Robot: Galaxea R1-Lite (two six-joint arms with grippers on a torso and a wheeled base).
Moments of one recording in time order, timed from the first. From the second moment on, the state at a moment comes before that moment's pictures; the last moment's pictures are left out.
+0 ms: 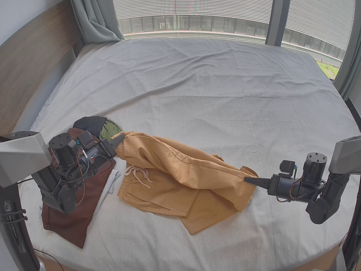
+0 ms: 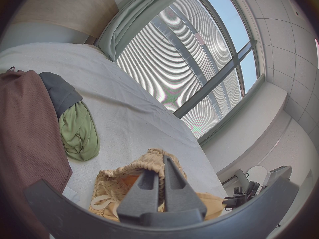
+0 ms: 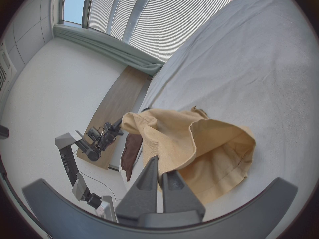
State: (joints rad) left arm -0.15 2.18 -0.65 -1.55 -0.38 -0.66; right arm 0.21 2.17 -0.37 -1.54 0.74 0.61
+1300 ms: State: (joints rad) left arm -0.15 2.17 -0.65 -1.55 -0.38 -0.66; right arm 0.27 2.26 -0.52 -1.54 0.65 0.67
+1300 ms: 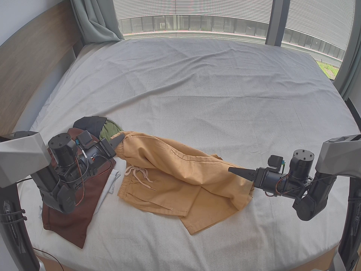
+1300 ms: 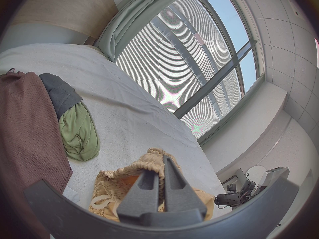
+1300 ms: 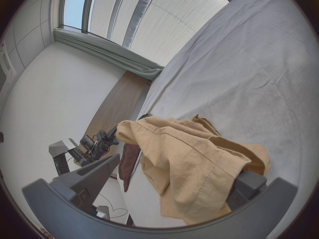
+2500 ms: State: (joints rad) left arm -0.15 2.17 -0.65 -1.55 -0.38 -0.66; right arm 0.28 2.22 -0.55 -1.55 0.58 0.68
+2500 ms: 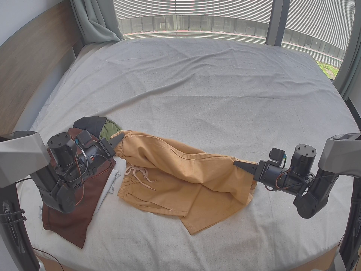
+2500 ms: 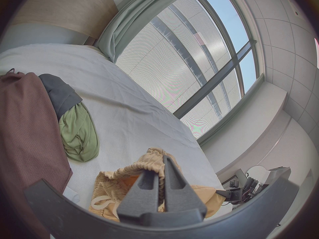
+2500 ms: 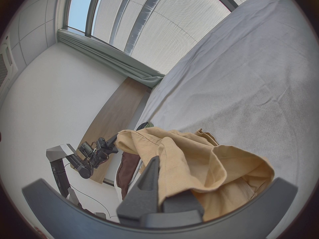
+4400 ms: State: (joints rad) left arm -0.15 1.88 -0.53 -1.55 -0.50 -0.62; right arm 0.30 1.93 -0.48 -1.54 0.58 0.68
